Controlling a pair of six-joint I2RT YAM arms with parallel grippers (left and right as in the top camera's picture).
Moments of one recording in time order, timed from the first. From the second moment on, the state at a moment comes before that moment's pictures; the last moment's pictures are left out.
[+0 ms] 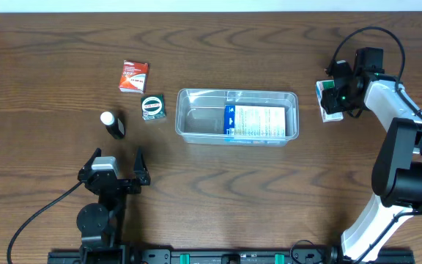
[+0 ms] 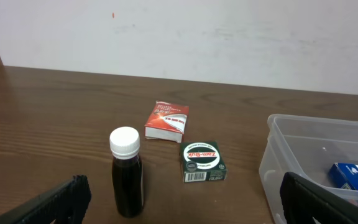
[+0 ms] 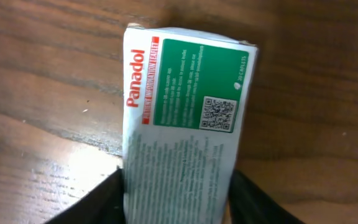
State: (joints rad) left arm 0.05 0.02 0.02 -0.11 0.07 -0.09; right arm -0.14 2.01 1.33 -0.56 -0.13 -0.35
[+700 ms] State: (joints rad) left arm 0.05 0.02 0.02 -0.11 0.07 -0.09; right arm -0.14 1.99 1.42 -0.68 -0.14 -0.32
